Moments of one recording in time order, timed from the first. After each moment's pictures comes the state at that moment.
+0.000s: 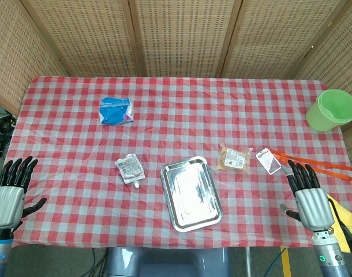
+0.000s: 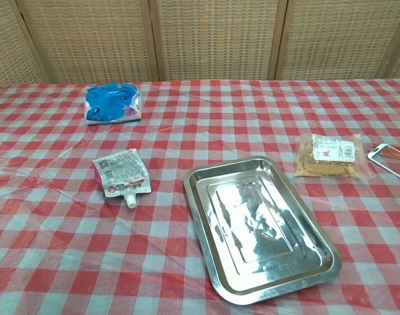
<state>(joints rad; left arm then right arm) -0.09 -1.29 -0.04 -1.52 1.60 1.61 0.14 0.13 -1.24 0.05 -1.58 -1.62 1.52 -0.14</state>
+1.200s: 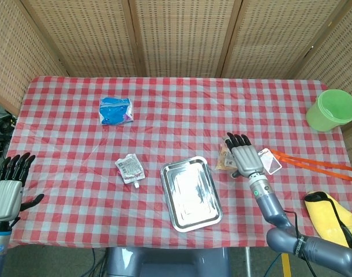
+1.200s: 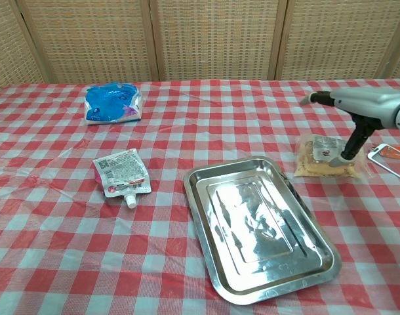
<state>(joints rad) -0.12 -1.28 -0.07 -1.49 1.52 1.51 0.10 0.63 -1.49 0.29 -1.48 -0.99 0.90 -0.47</state>
